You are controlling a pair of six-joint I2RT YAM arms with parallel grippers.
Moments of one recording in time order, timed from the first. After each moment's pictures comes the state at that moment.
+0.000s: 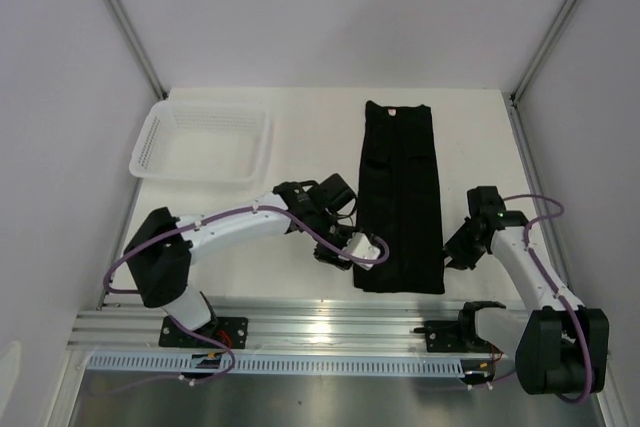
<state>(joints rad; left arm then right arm) -0.96 1.59 1.21 -0.78 0.59 1.02 0.03 1.06 0.67 -0.90 -0.05 0.79</state>
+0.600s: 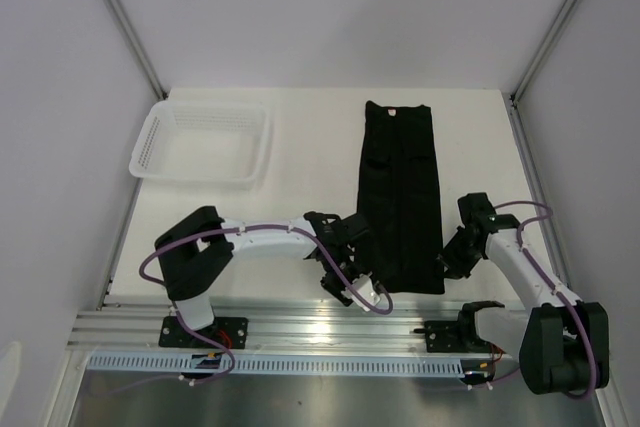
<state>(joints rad) -1.12 1.75 1.10 -0.66 0.66 1.22 0.10 1.09 0.59 -0.90 -0.09 0.82</state>
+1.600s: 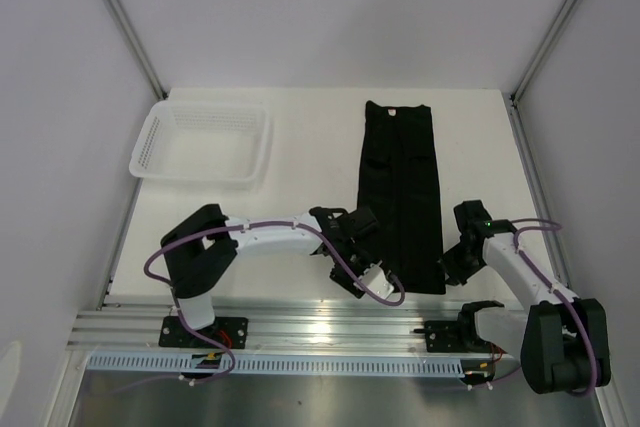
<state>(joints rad) -1.12 1.78 1.17 -0.61 0.54 1.13 0.13 1.08 0.54 -0.91 0.02 1.08</state>
